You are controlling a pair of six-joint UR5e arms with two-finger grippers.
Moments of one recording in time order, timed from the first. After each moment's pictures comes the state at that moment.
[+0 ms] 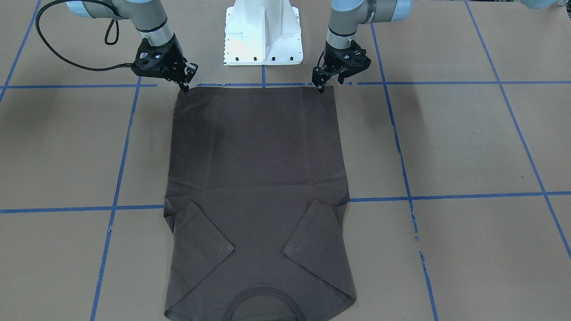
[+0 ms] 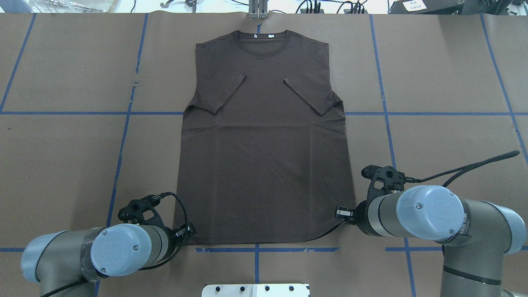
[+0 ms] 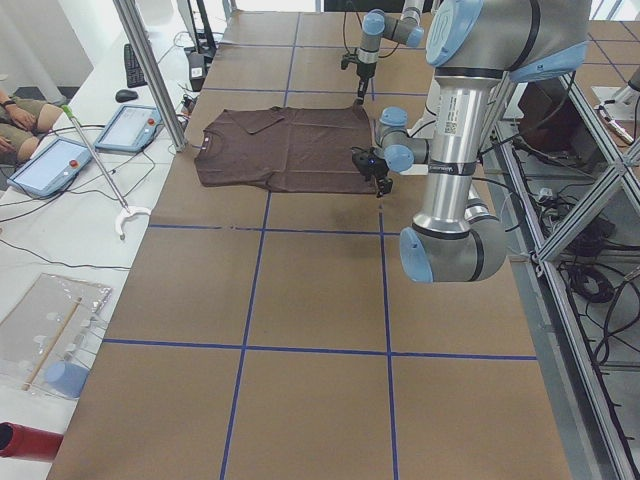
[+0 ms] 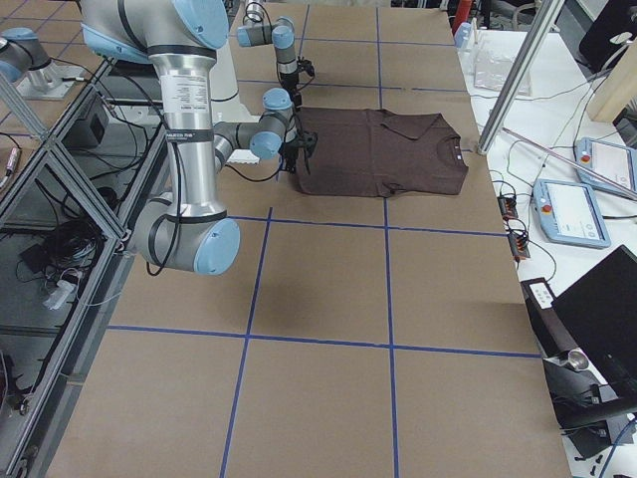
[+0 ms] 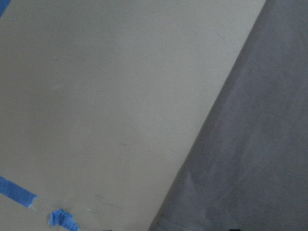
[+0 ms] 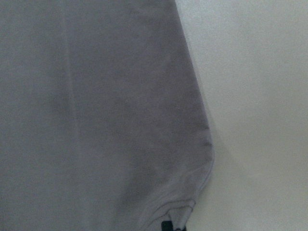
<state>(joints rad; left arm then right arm) -0.17 -1.81 -2.00 -1.70 -1.58 -1.94 0.31 -1.46 2.12 -1.36 1.72 1.61</state>
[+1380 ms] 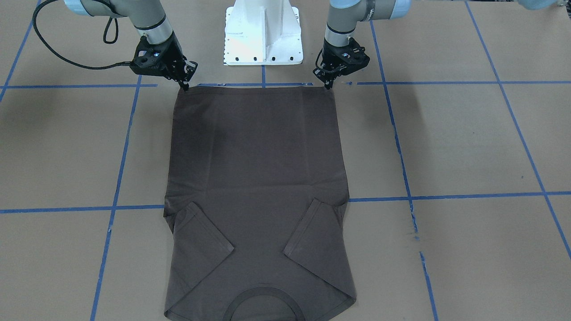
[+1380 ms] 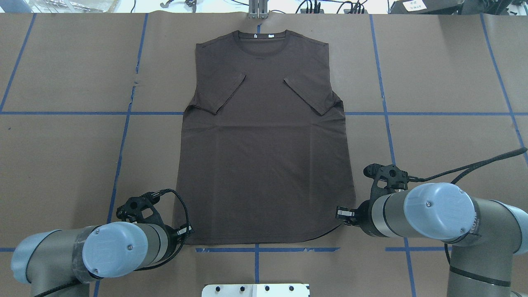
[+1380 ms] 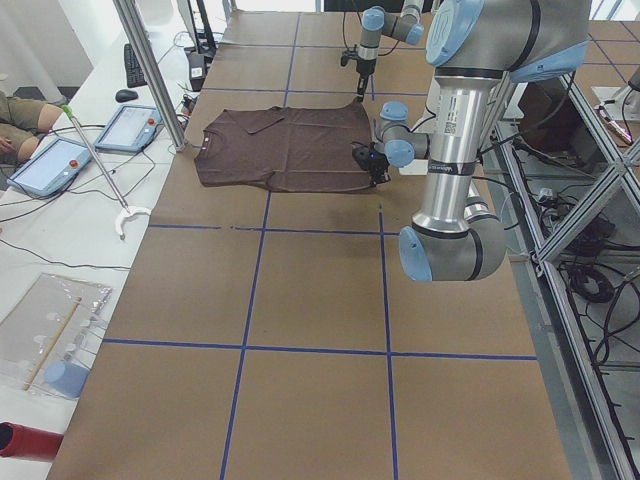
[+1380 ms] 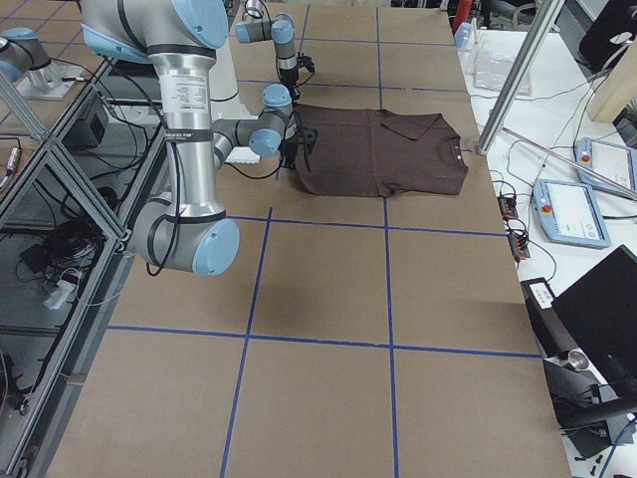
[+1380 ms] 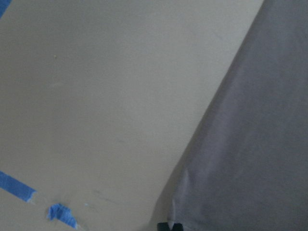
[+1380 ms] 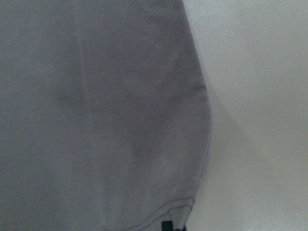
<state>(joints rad) -0.18 -1.81 -2.08 -1.65 -1.59 -1.95 0.31 -1.48 2.17 -1.36 1.75 1.61</state>
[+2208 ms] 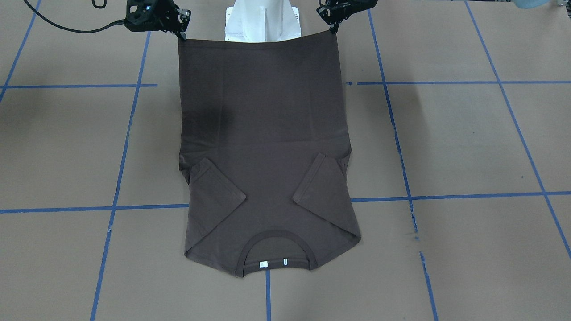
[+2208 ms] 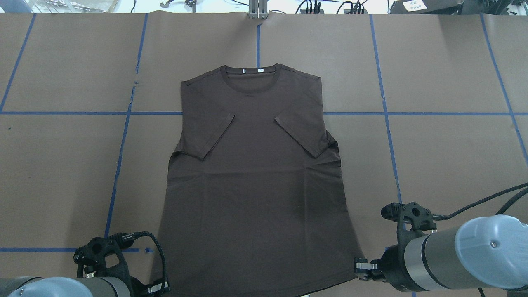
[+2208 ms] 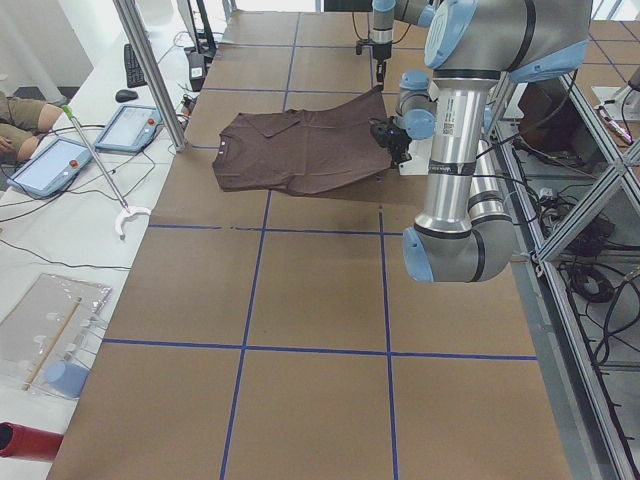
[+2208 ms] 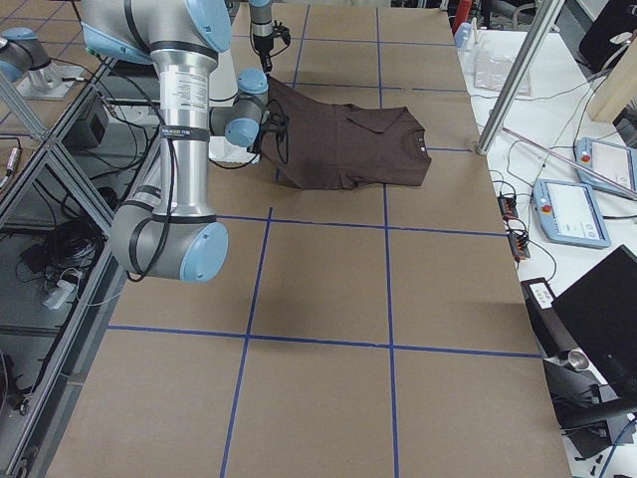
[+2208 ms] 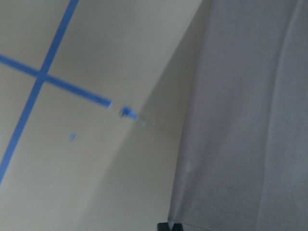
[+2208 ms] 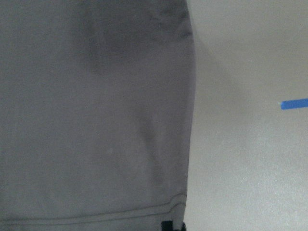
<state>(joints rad) 0.00 -1.77 -2.45 -1.31 -1.59 -1.95 0.18 -1.62 2.38 -1.36 1.85 1.64</state>
